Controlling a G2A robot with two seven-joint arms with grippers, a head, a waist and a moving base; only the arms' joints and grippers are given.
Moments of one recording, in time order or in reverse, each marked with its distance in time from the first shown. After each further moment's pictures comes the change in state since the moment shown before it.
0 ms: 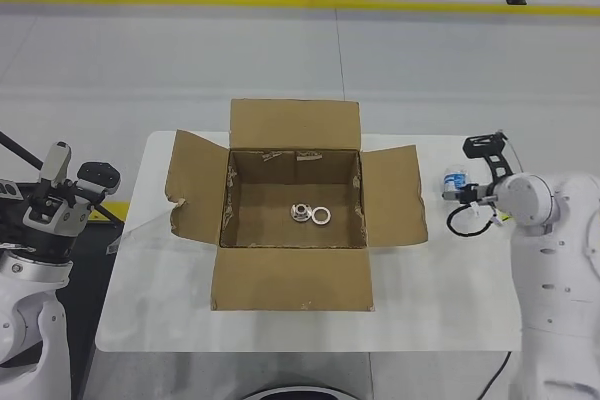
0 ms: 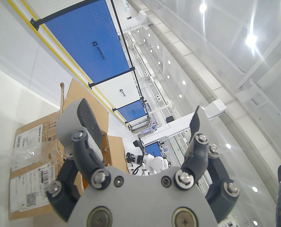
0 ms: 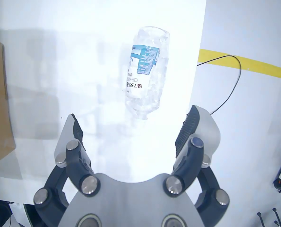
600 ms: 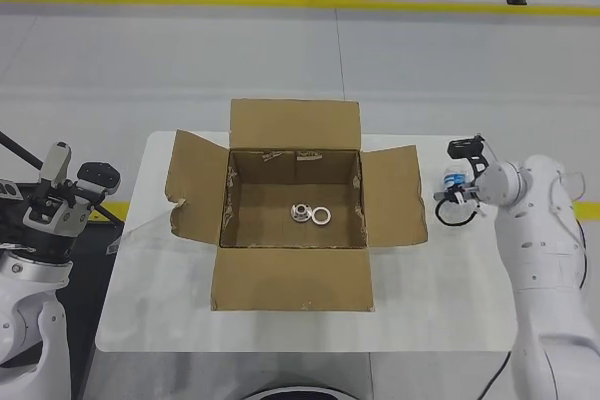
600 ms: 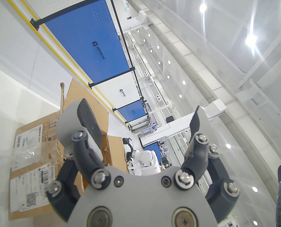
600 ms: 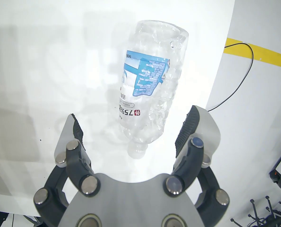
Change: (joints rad) left arm 0.000 0.000 0.000 0.000 0.000 0.000 0.000; right arm 0.217 -0.016 -0.151 0.462 -0.024 -0.006 -0.134
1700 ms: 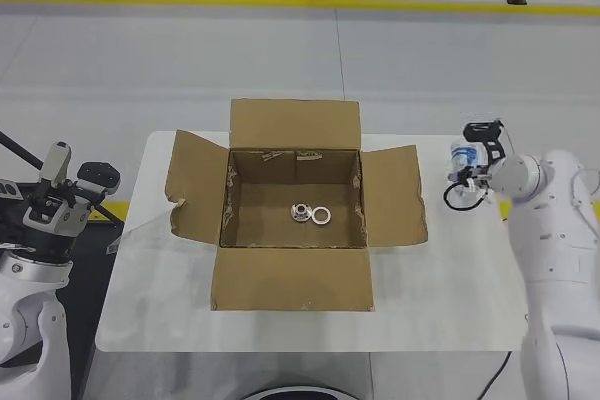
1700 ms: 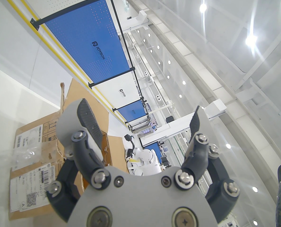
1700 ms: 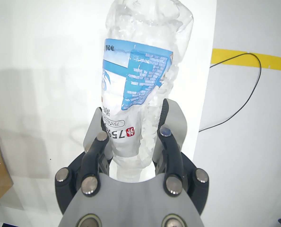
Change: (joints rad) left arm 0.000 0.000 0.000 0.000 0.000 0.000 0.000; right arm 0.009 0.038 0.055 -0.056 0.098 0.010 -0.123
